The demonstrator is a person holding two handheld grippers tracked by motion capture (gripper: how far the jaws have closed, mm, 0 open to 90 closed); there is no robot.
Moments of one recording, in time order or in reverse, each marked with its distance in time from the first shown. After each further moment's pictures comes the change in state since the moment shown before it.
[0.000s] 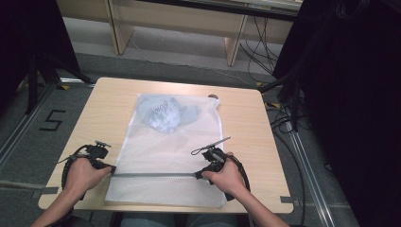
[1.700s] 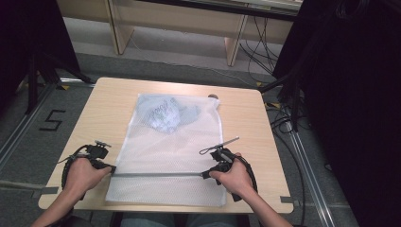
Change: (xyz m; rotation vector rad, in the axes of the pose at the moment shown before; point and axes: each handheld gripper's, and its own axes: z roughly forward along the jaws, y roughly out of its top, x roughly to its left) left arm 0.000 0.000 0.000 0.000 0.000 0.000; right arm -0.015 -0.009 -0.013 -0.009 -0.007 0.034
